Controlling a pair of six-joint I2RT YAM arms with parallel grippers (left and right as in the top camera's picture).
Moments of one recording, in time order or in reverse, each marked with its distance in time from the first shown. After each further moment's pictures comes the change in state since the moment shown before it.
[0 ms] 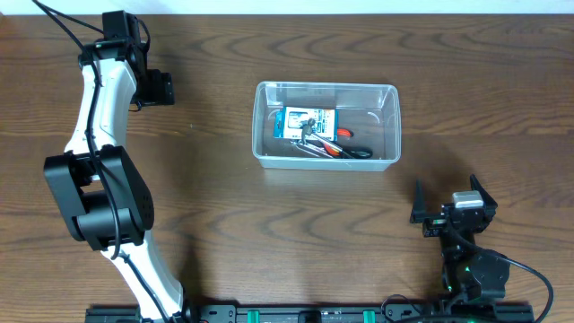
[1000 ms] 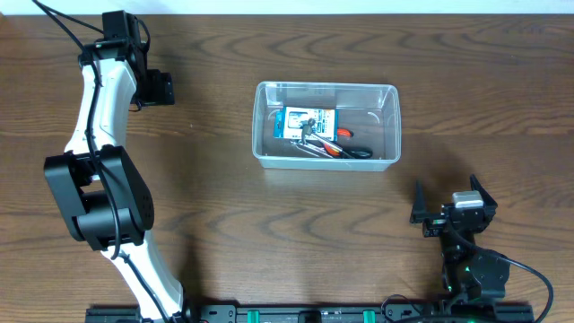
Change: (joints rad) left arm 0.000 0.000 0.000 0.000 0.000 0.000; right arm 0.000 0.000 0.000 0.000 0.000 0.000
